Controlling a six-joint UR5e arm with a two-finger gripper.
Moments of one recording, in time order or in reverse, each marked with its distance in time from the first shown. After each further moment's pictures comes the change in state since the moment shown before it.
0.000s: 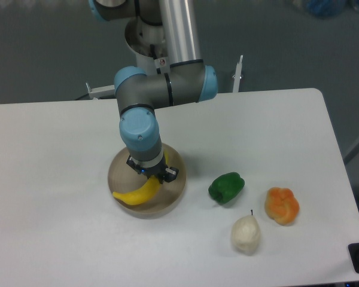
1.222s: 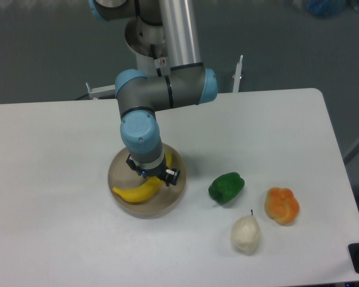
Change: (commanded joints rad) arm 0.017 0.028 0.020 0.006 0.008 0.034
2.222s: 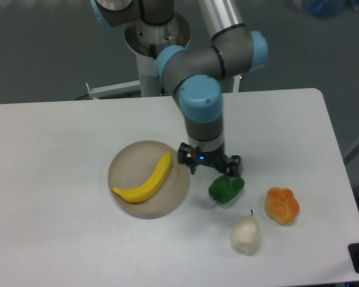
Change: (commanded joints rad) arm 0.259 0.038 0.158 -0.006 0.000 0.322
